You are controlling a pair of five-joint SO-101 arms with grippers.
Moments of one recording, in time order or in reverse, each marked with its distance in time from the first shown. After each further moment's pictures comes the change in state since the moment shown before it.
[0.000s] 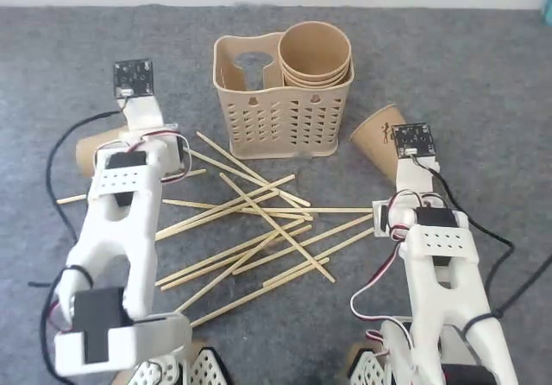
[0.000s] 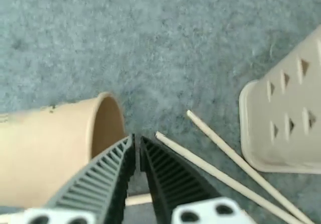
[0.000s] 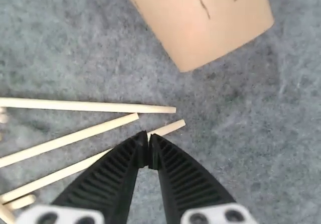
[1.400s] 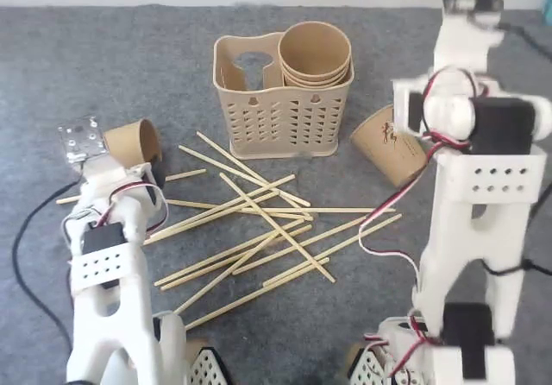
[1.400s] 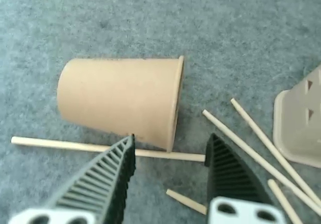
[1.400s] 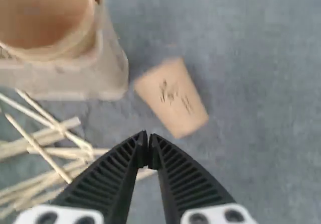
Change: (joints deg) left arm -9.4 -36.0 29.1 -1.9 5.0; right arm -2.8 20.0 -87.3 55.9 -5.5
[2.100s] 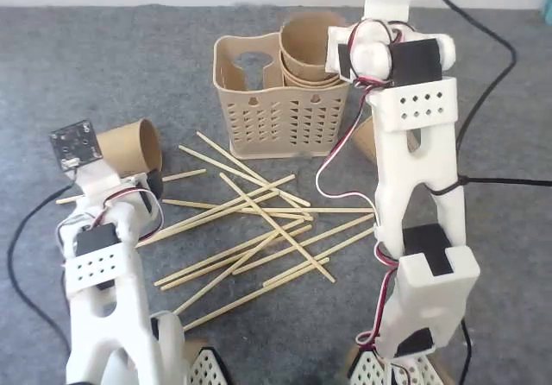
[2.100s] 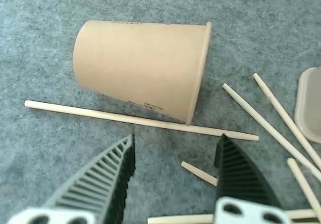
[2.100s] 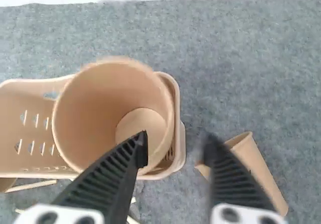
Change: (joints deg) left arm -3.0 0.0 -0.6 7.8 0.0; right arm -11.4 29.7 -26.0 -11.5 -13.1
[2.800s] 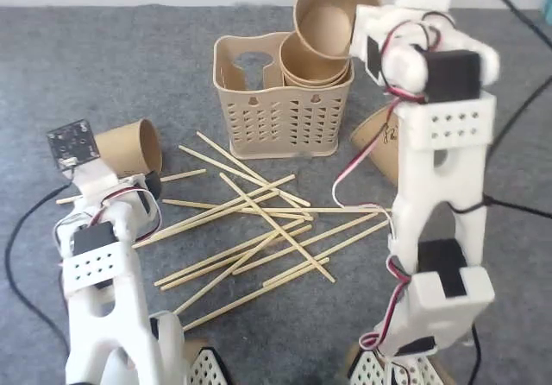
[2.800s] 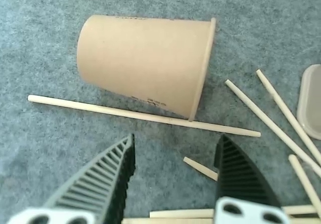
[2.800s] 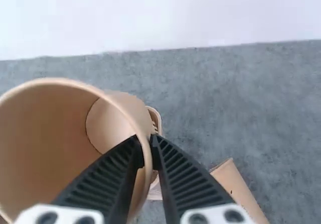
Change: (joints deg) left arm -0.5 0.0 -1.4 2.6 0.0; right arm 3.6 -6.9 -0.1 -3.4 0.2
